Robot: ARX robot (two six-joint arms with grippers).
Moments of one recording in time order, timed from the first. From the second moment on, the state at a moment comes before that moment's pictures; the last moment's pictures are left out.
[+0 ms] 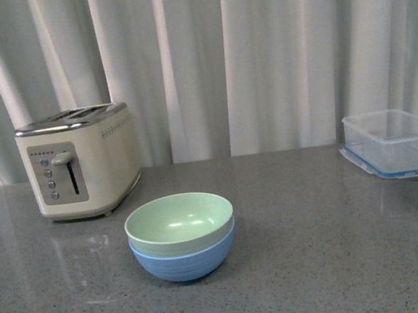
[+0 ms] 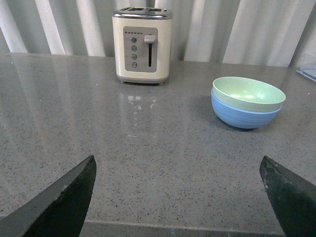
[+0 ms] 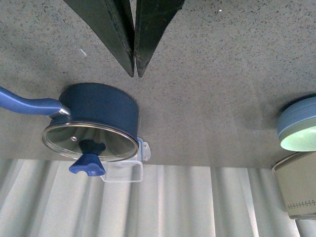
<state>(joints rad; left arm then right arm) 0.00 0.00 0.02 0.00 0.00 0.00 0.00 0.26 0.01 0.26 0.00 -0.01</state>
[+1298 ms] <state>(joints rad) 0.00 0.00 0.02 0.00 0.00 0.00 0.00 0.00 0.01 0.00 0.00 -0.01</state>
